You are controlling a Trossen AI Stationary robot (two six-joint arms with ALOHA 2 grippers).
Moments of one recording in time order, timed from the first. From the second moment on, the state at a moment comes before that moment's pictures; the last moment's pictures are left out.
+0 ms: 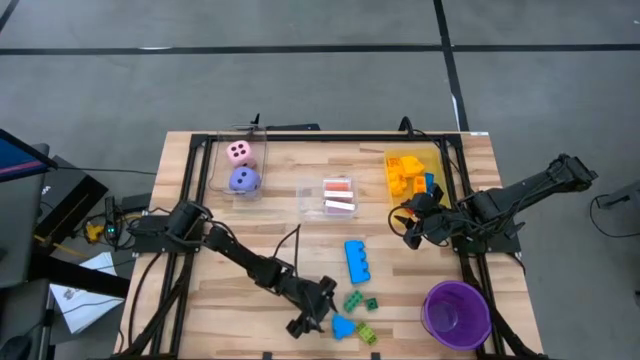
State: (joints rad) left arm -0.46 2.08 1.14 0.31 0.11 0.16; right arm 0.39 0.90 0.71 -0.75 0.68 0.67
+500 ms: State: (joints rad) left arm -0.46 2.08 1.14 0.43 0.11 0.20; right arm 0.39 0.90 0.71 -0.75 0.68 0.67
